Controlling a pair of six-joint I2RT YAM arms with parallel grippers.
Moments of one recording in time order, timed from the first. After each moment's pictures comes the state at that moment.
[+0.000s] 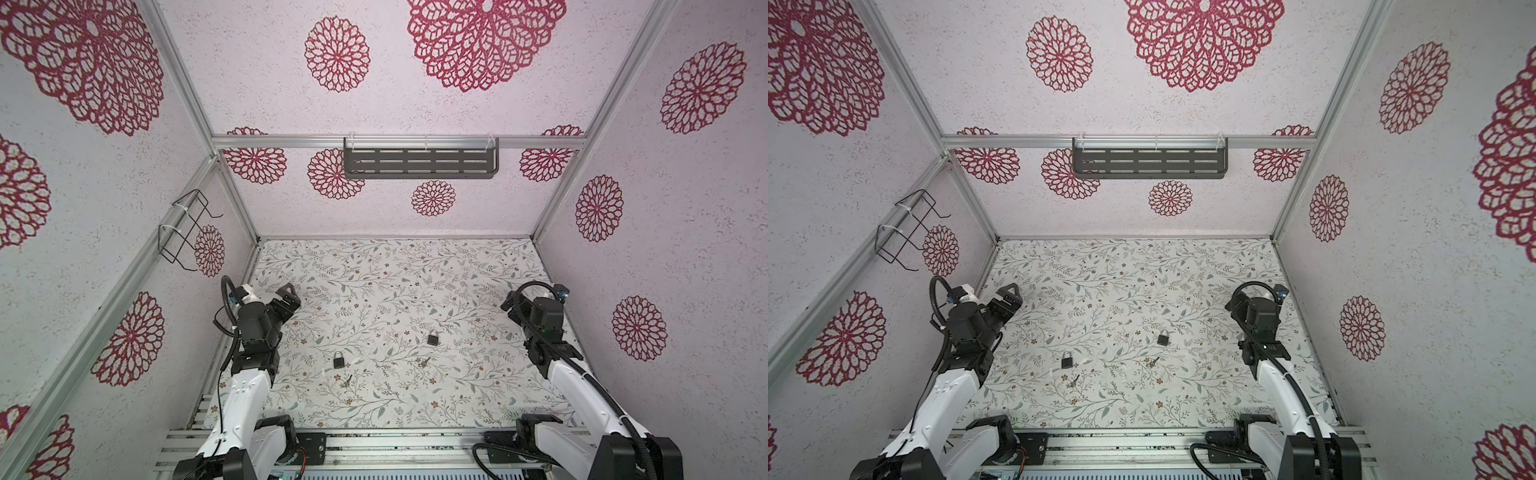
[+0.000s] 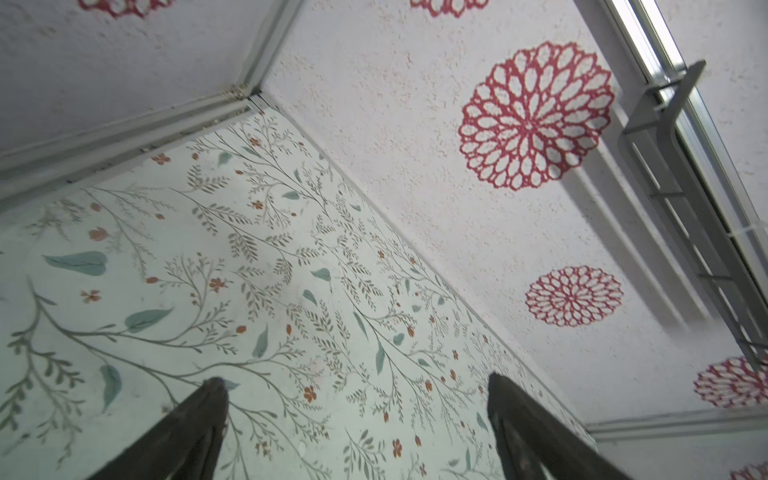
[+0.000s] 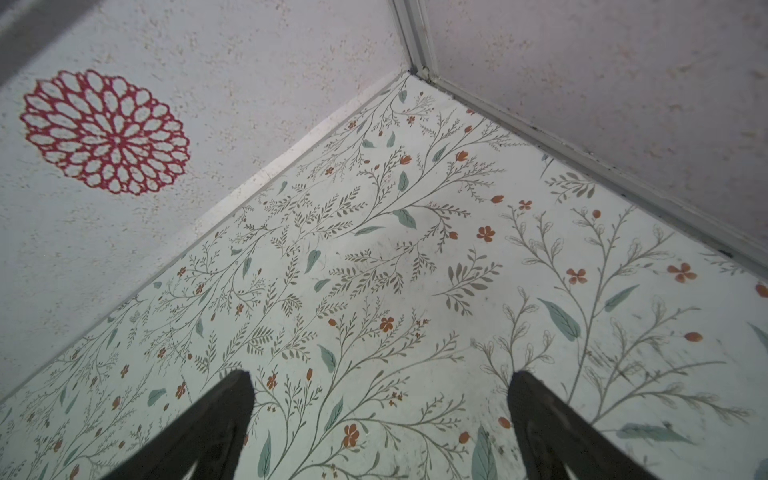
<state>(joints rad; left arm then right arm) 0.11 0.96 0.47 0.17 0.06 -0.72 0.02 1.02 0.53 -0.02 0.20 0.60</state>
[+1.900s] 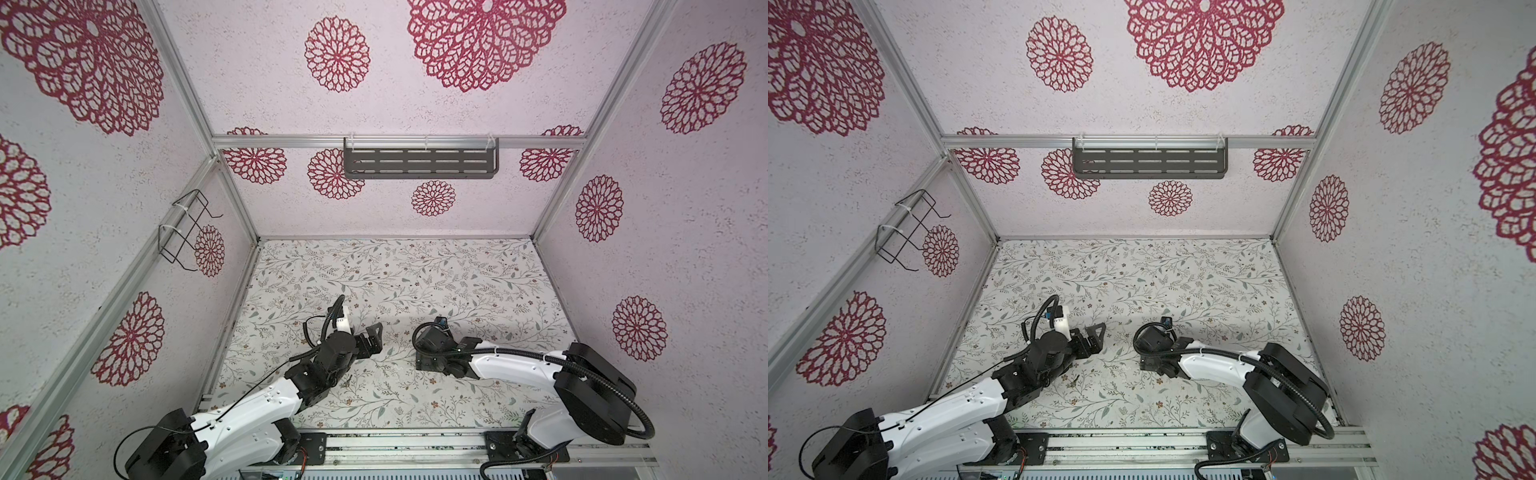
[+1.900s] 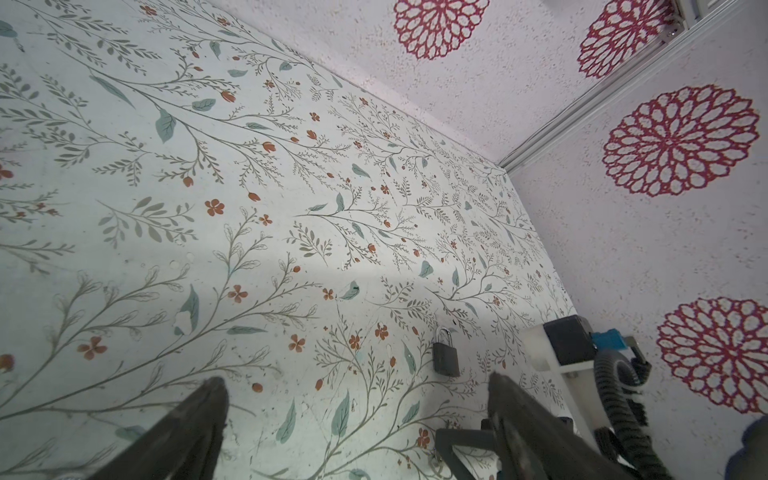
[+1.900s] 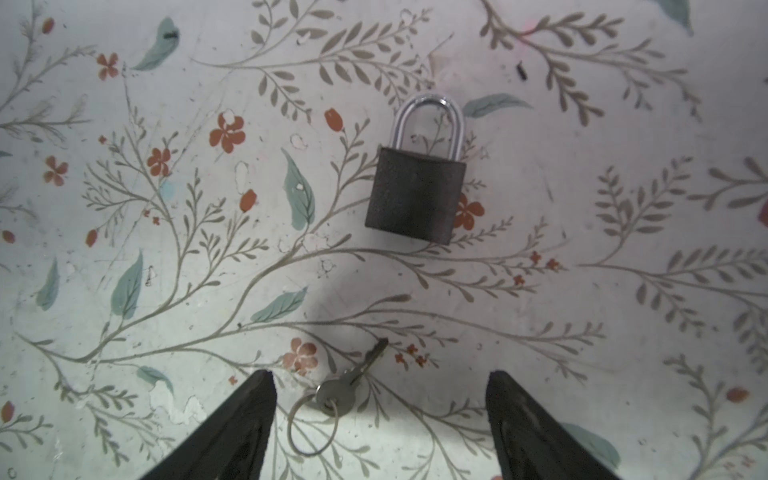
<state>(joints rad) -0.82 1.02 0.41 0.17 -0.35 -0.81 0.96 1.51 0.77 -0.42 0.27 0.94</state>
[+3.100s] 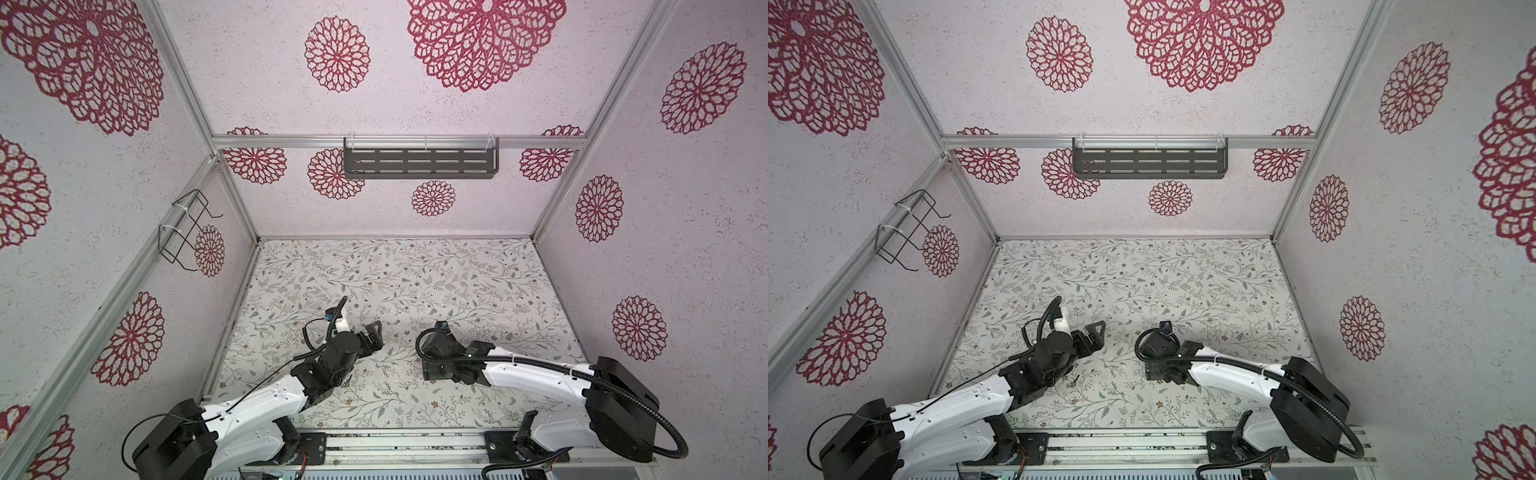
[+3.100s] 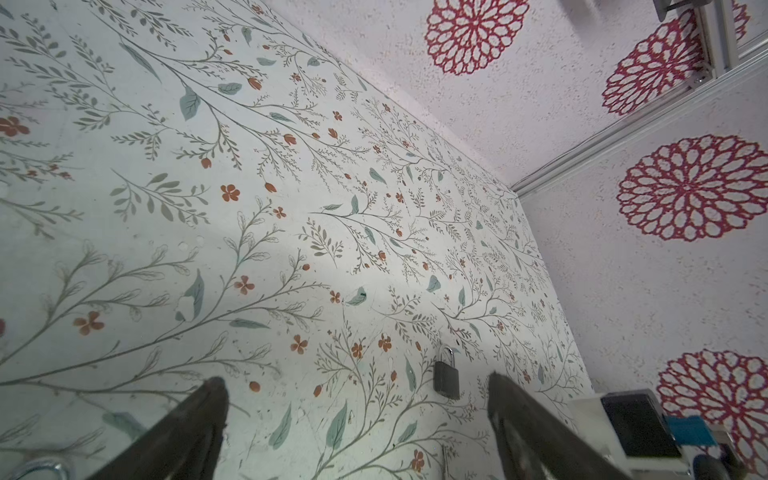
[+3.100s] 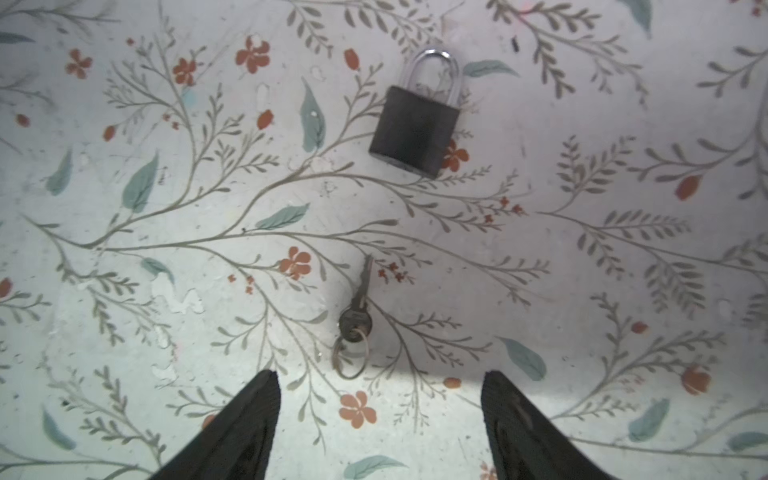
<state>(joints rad) -0.83 1.08 0.41 0.20 -0.41 -0.93 0.98 1.36 0.73 -0.54 0.23 0.83</state>
